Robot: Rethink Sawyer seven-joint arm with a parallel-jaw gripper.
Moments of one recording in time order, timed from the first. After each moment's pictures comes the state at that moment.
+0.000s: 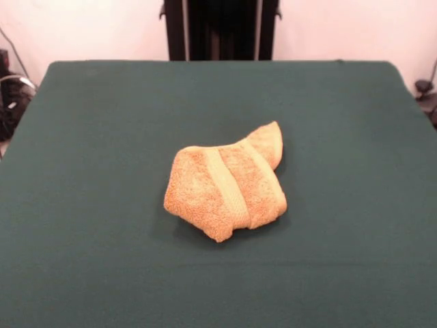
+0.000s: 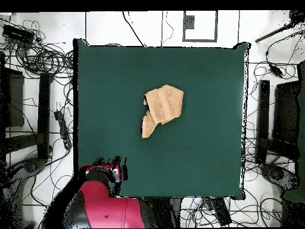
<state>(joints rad) 0.23 -1.18 -0.18 2.08 0.00 0.42 1.67</state>
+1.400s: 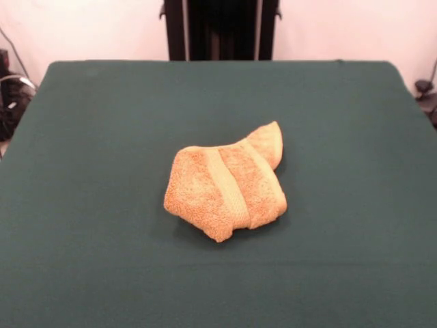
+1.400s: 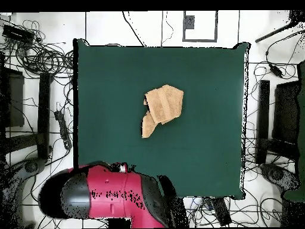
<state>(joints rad) 0.26 -1.08 -0.24 1.85 -0.06 0.87 1.67</state>
